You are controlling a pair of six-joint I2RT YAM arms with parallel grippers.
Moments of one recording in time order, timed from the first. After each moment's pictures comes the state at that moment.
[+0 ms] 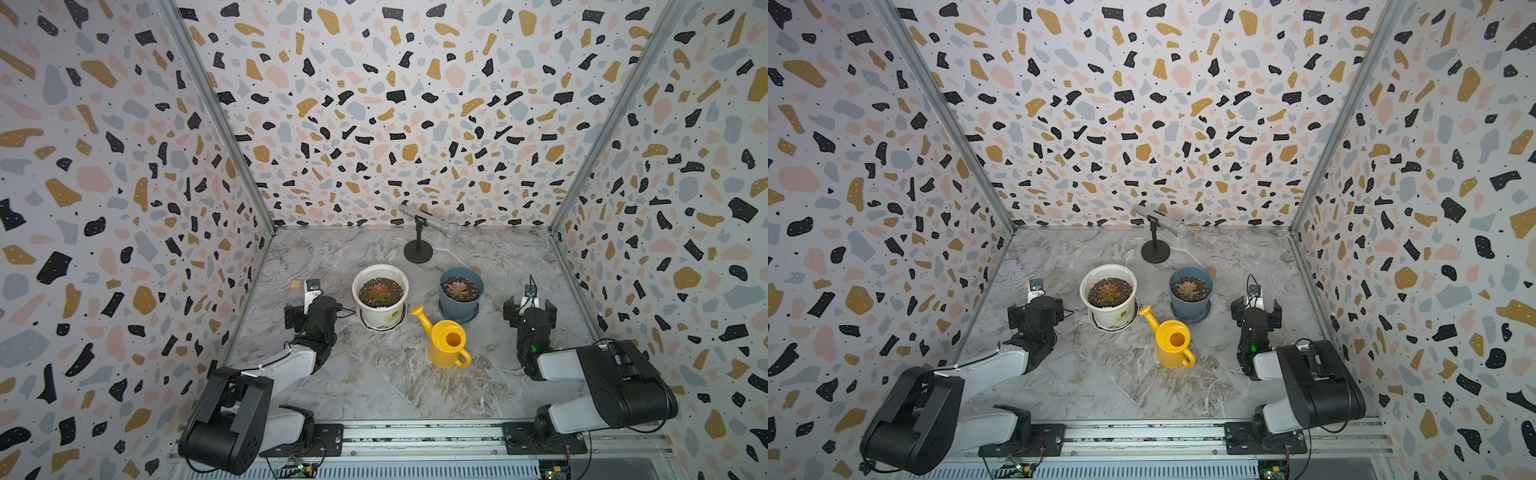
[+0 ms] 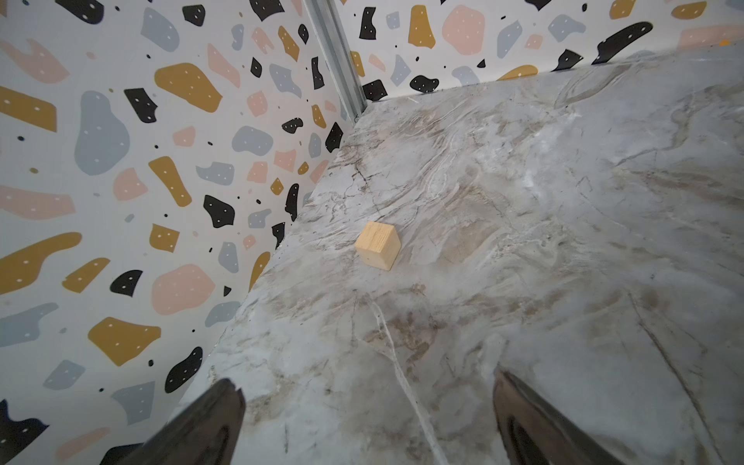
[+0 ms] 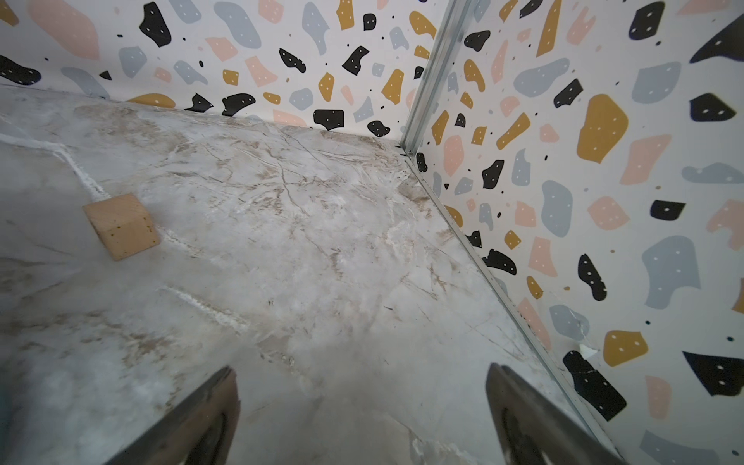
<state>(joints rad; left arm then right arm) -0.25 1.27 0.37 0.41 -0.72 -0.02 0.18 1.46 0.22 0.97 0.49 -0.13</state>
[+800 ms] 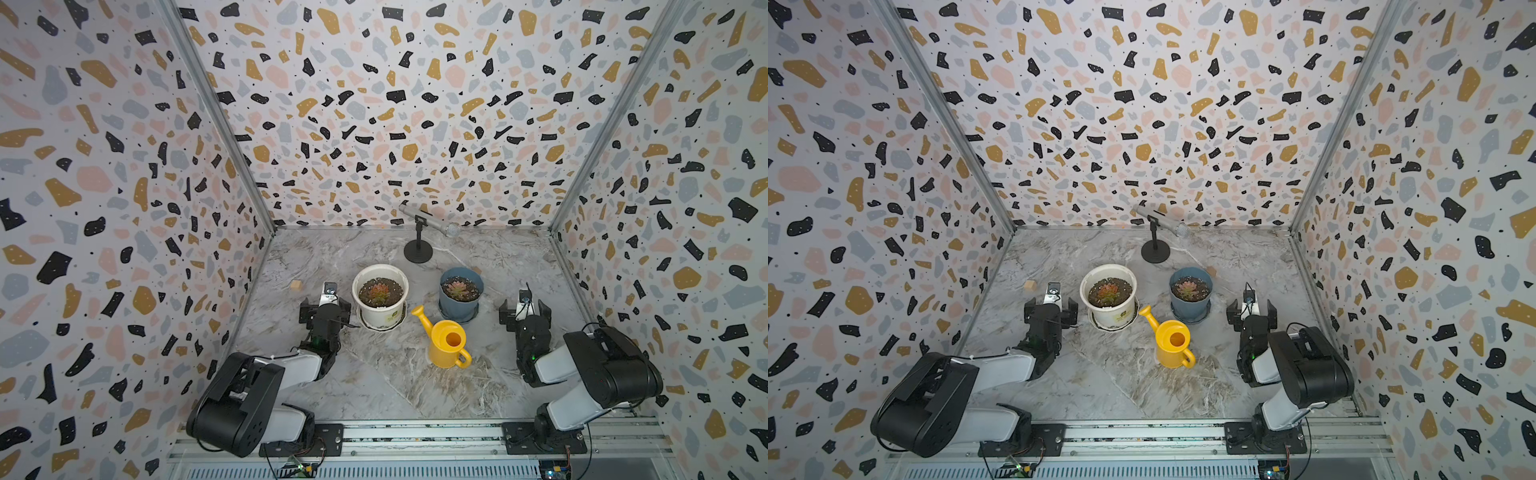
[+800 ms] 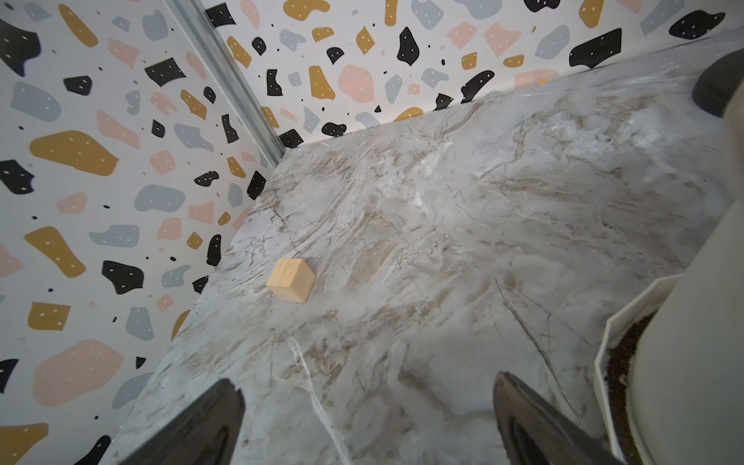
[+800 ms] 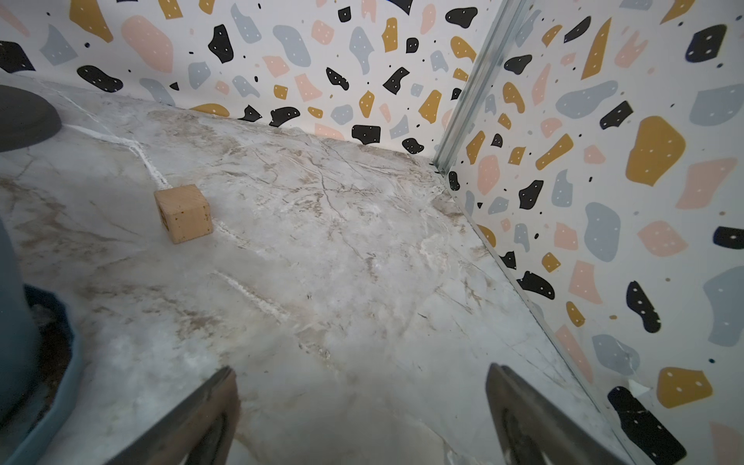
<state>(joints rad) -0.30 1.37 0.31 0.66 -0.54 0.11 0.18 1.57 0.18 1.18 0.39 -0.18</state>
